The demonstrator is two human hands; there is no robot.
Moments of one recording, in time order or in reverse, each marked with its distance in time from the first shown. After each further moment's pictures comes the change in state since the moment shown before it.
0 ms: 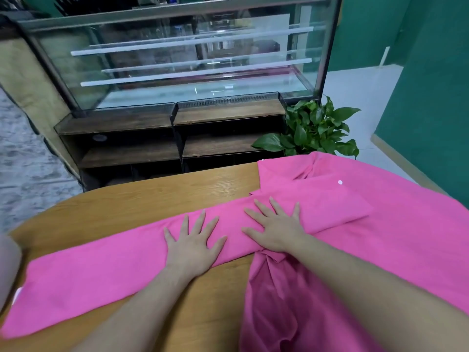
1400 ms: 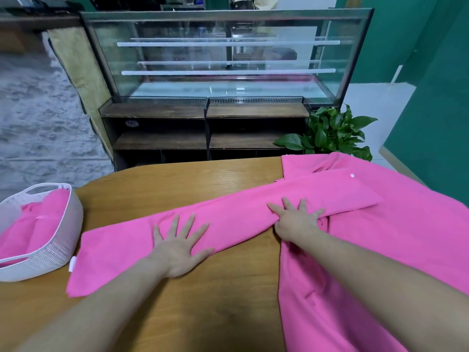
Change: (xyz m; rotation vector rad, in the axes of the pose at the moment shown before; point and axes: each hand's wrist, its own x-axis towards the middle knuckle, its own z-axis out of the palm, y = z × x) left_hand -0.090 -0.130 0.000 0.048 -0.194 0.062; right_hand -0.044 -0.077 -0.006 -0.055 -0.018 0.241
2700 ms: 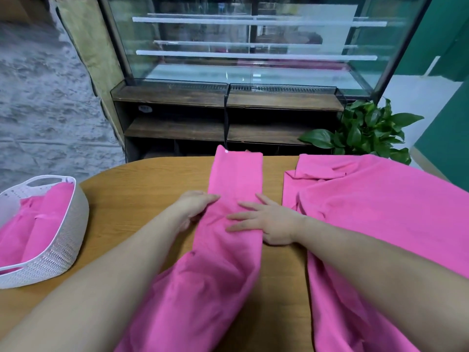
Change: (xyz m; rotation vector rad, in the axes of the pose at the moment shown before) left_hand 0.100 -0.028 -0.060 -1.346 0.087 -0.386; right_hand 0.072 -0.081 -0.007 -0.257 0.029 -1.047
